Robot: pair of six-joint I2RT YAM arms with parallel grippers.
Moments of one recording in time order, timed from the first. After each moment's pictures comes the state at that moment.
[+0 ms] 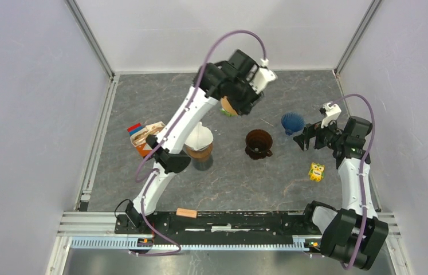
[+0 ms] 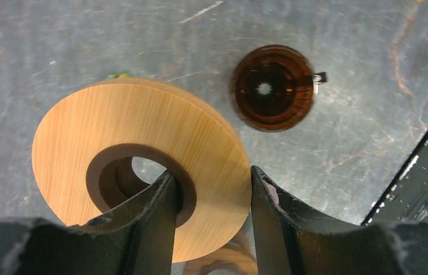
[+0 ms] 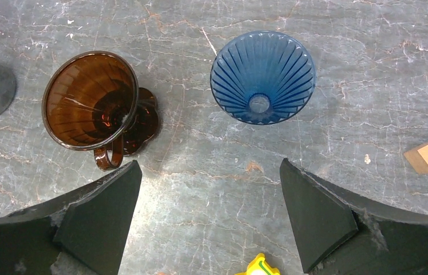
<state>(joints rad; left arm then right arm) -0.79 2.33 2.96 -1.49 0.10 0.27 -0.35 1.02 0.69 -0.32 -0.78 -0.34</state>
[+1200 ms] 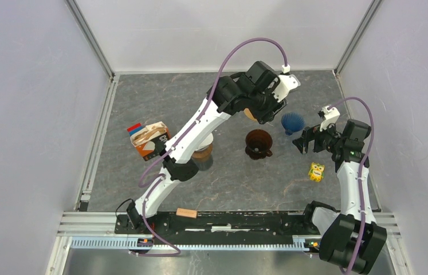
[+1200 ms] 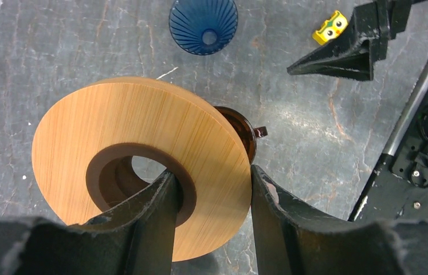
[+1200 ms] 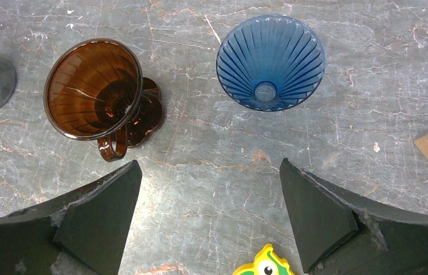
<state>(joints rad) -0.98 2.39 3.03 -1.38 0.08 0.17 -0.35 0.98 0.66 -0.35 -0.76 -0.34</state>
